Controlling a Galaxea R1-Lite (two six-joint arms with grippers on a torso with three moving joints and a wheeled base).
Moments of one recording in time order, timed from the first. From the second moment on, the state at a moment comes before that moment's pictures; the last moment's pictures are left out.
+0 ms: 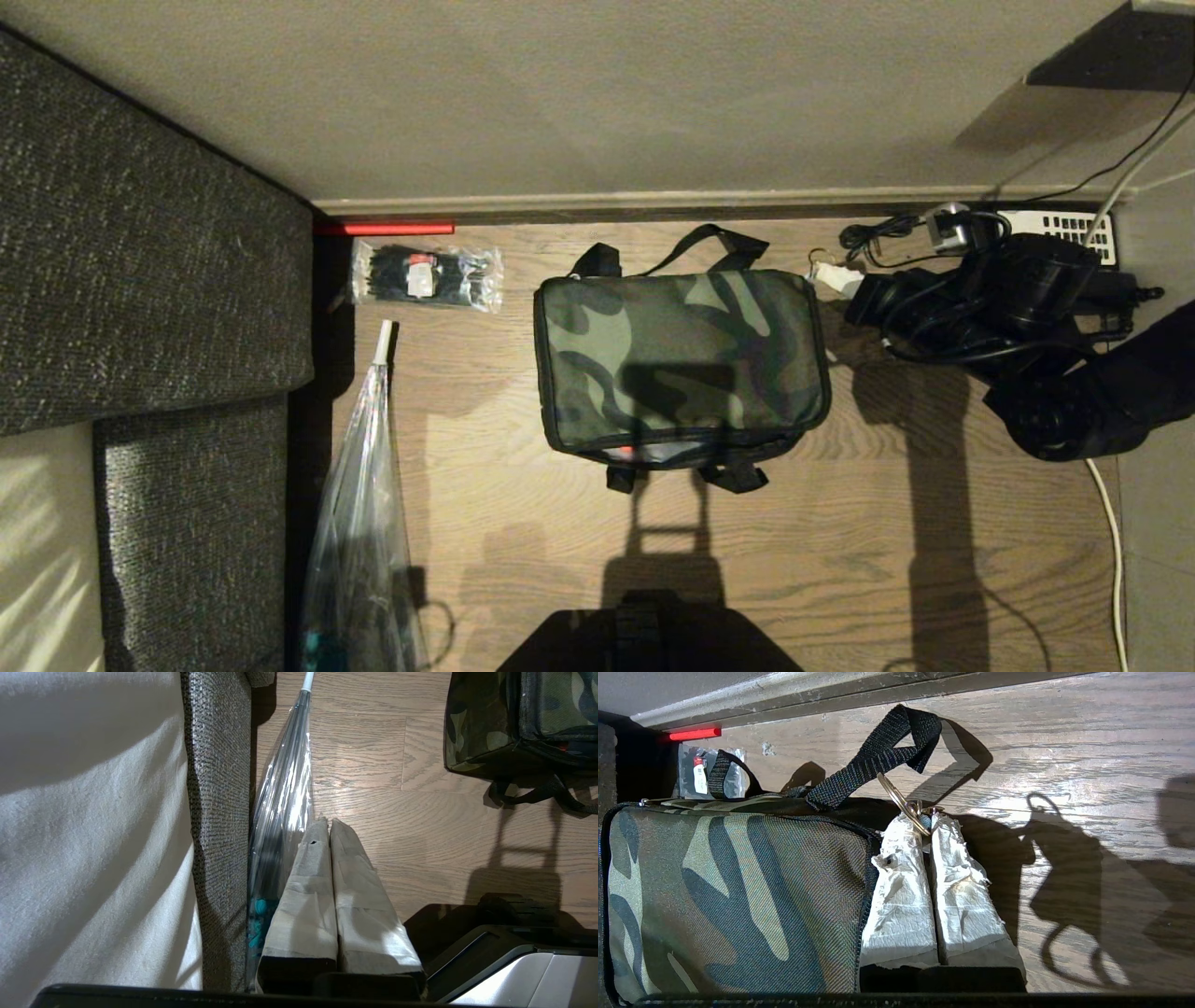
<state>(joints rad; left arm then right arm) 0.00 0.00 0.00 0.00 0.00 -0.01 0.09 2.03 -1.00 -1.18 0.43 0.27</state>
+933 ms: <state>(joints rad) 0.00 0.00 0.00 0.00 0.00 -0.01 0.09 1.96 -0.77 -1.20 0.46 0.25</state>
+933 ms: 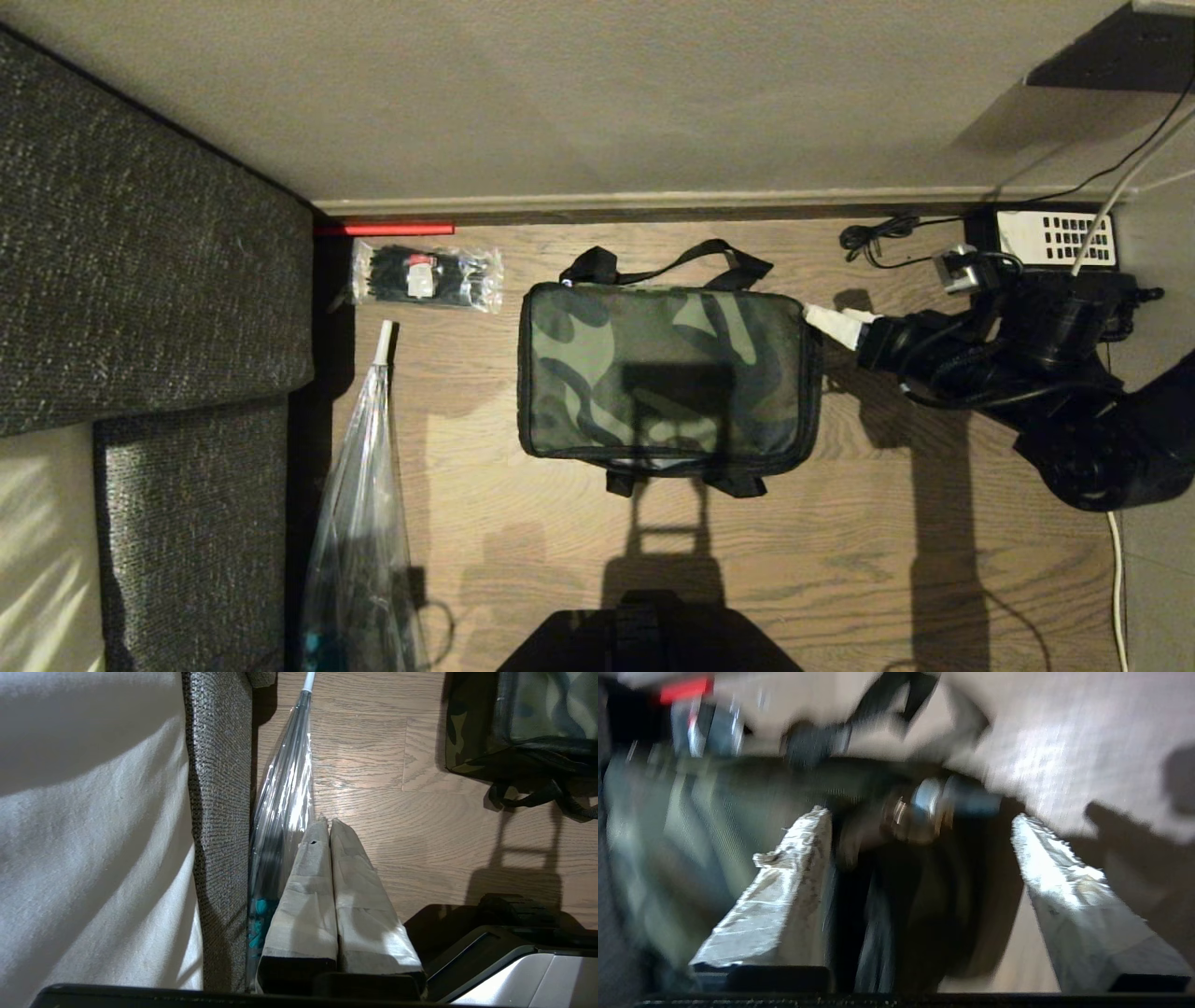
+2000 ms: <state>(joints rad) 0.00 0.00 0.00 0.00 0.00 -0.01 0.21 1.79 -0.64 -0.85 0.53 0.40</state>
